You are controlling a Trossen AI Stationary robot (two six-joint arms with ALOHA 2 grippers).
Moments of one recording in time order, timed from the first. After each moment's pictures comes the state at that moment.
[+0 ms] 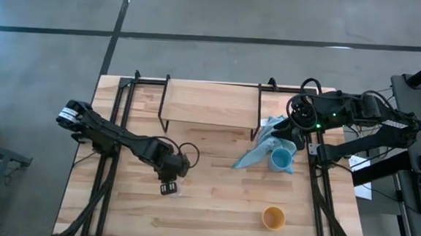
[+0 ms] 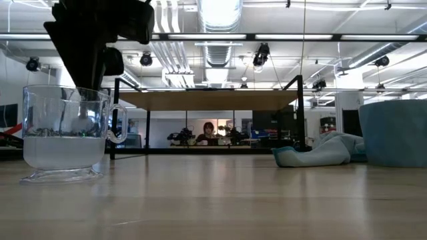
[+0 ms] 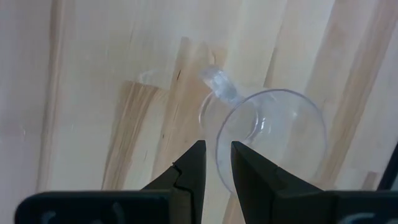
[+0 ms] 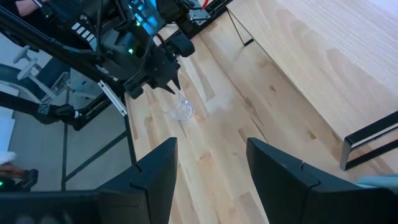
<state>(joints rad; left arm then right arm) -0.31 1.54 1.15 -0.90 0.07 -0.59 0.07 1.02 1.45 -1.02 0.00 0.67</state>
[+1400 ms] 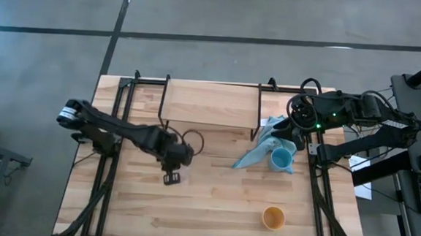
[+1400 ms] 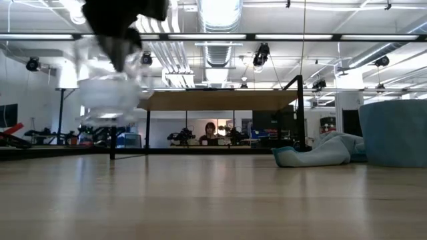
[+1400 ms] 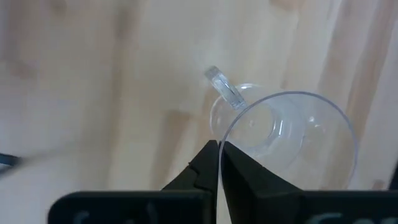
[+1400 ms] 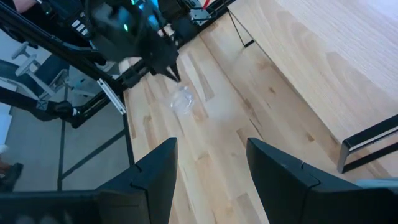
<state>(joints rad) -0.23 1.54 1.33 -1.06 -0.01 -0.46 0.07 1.02 1.45 -1.02 0.00 0.65</state>
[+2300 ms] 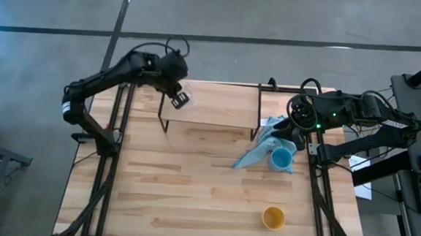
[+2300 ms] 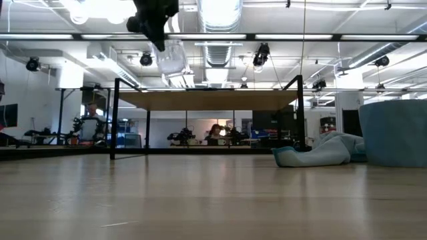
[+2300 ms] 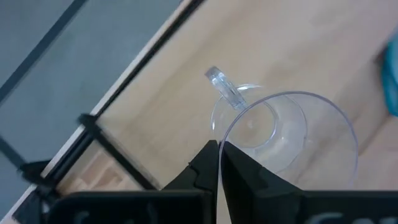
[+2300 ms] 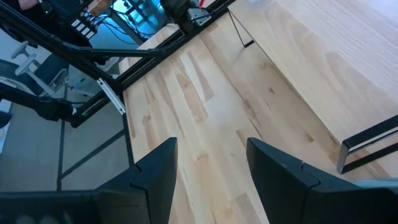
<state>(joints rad) 0.40 1.54 1.81 -1.34 -0.21 -0.22 0.07 1.02 1.45 -1.02 0.00 0.64</state>
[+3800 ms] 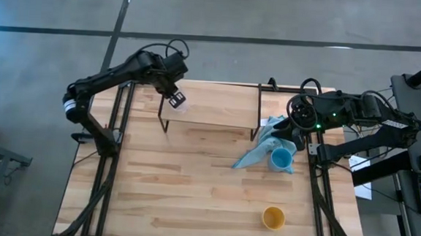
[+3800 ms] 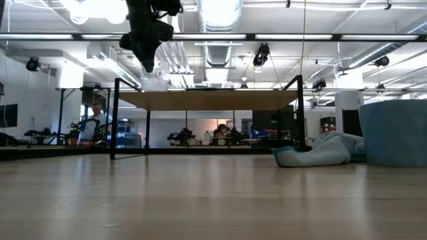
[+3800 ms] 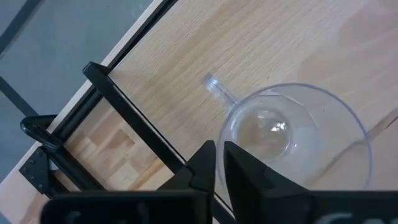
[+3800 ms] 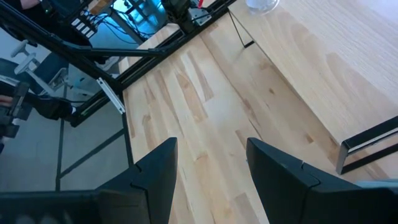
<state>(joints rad) 0.50 1.56 1.68 -1.36 -0.19 -0.22 0.07 1.02 1.45 -1.02 0.00 0.64</state>
